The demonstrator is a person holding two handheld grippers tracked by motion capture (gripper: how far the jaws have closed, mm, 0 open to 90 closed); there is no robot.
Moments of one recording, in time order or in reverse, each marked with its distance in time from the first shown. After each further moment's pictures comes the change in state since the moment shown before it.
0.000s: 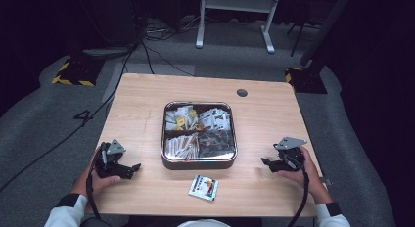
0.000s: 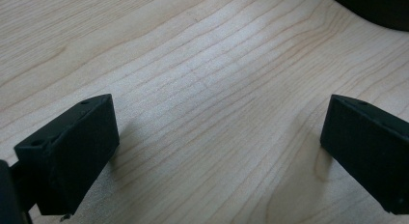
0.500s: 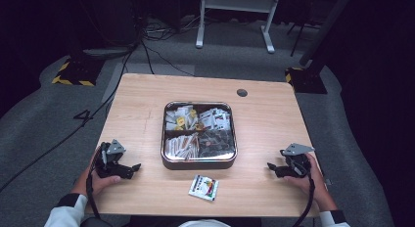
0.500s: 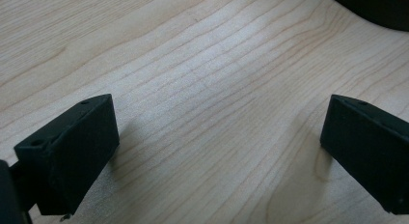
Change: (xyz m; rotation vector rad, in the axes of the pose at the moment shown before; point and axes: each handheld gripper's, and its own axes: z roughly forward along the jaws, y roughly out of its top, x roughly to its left) left arm 0.000 0.000 0.000 -0.002 0.000 0.000; right arm -0.007 -0.033 -0.002 0.002 -0.023 0.061
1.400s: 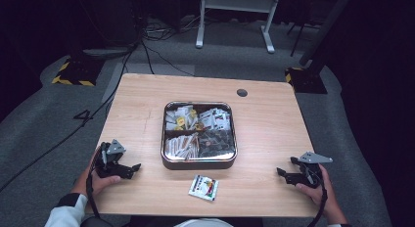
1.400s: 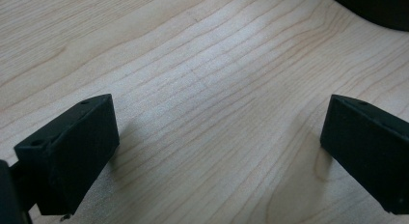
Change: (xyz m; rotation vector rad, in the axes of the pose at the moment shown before) left arm 0.000 0.000 0.000 0.001 -0.001 -0.001; right arm -0.010 -0.042 -0.017 -0.083 -0.004 0.173
